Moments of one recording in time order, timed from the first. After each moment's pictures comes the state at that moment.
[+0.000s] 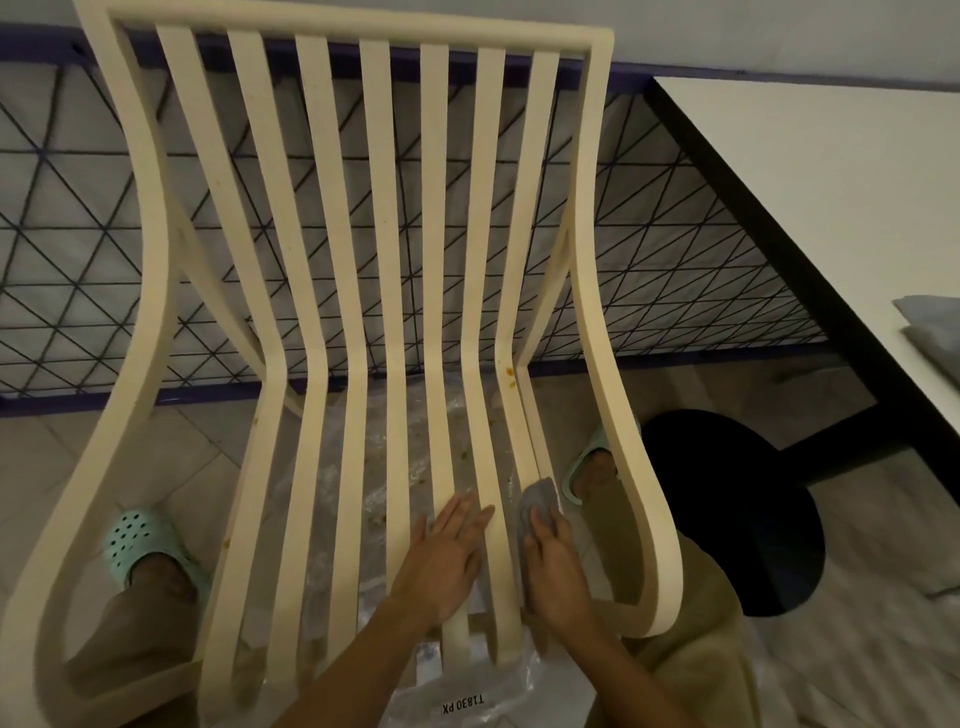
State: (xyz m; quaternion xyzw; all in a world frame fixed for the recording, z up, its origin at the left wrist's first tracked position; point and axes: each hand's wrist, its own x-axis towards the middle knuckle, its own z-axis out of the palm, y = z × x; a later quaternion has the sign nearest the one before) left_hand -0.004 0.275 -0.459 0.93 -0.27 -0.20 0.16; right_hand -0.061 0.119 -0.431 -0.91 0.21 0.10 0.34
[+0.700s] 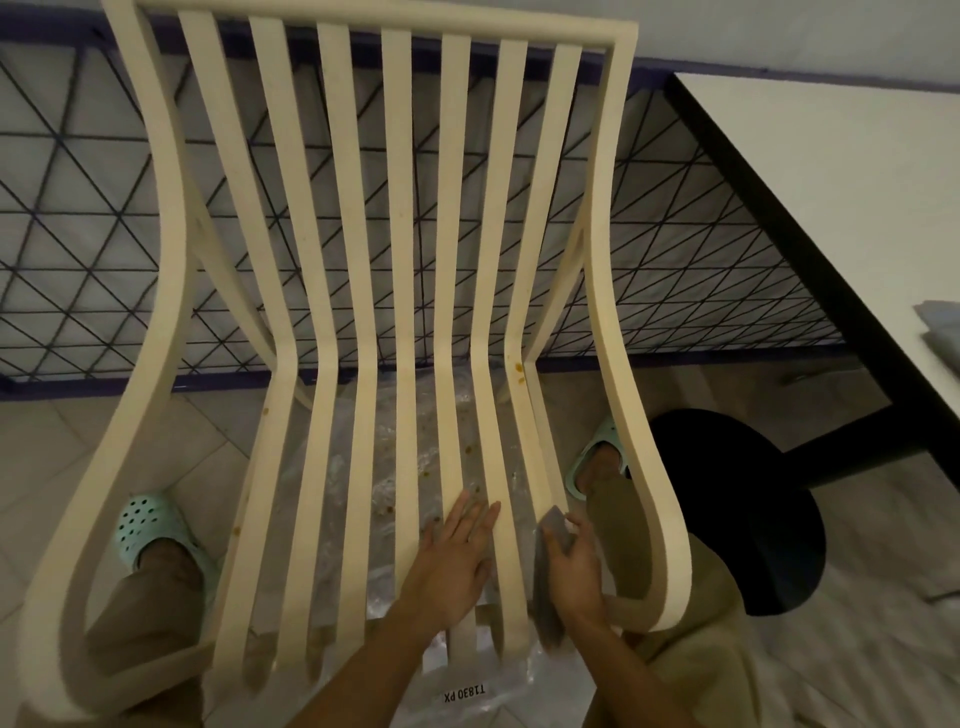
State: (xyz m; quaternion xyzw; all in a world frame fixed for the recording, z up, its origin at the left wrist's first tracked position) left_hand -0.017 0.277 -0.458 0.92 -0.28 -0.21 0.16; right_hand -0.068 0.115 -0.442 -0.79 0.37 0.01 0.49
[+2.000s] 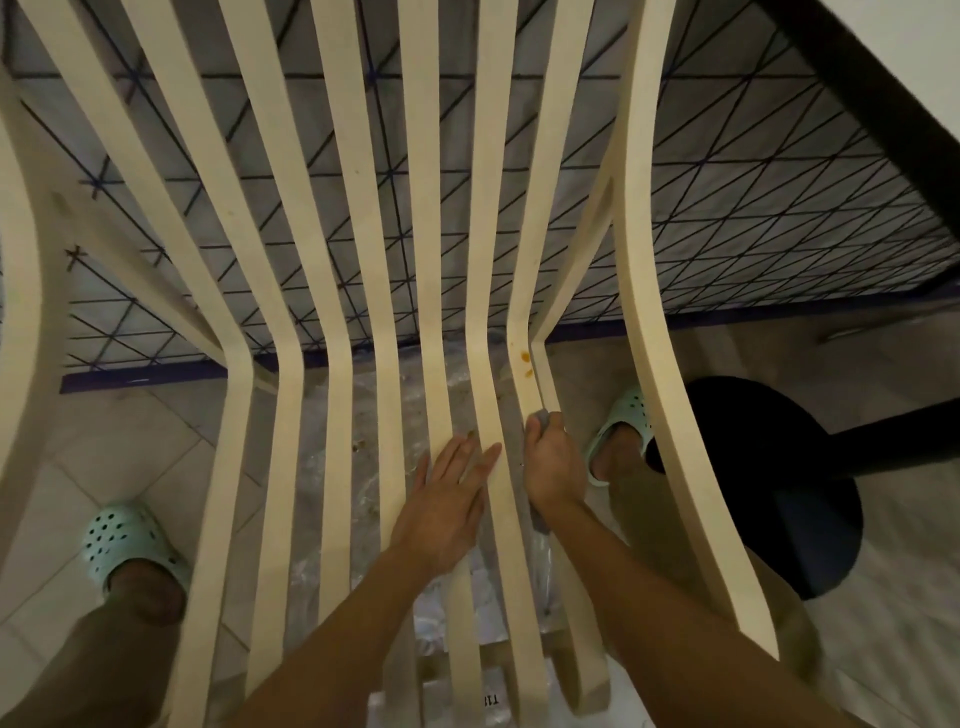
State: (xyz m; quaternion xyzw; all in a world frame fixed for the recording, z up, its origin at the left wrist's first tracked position) left_hand 0.089 0.261 -0.481 0.93 -0.28 -0.17 0.17; right_hand 0.102 0.096 -0.483 -0.89 0.33 0.03 0.31
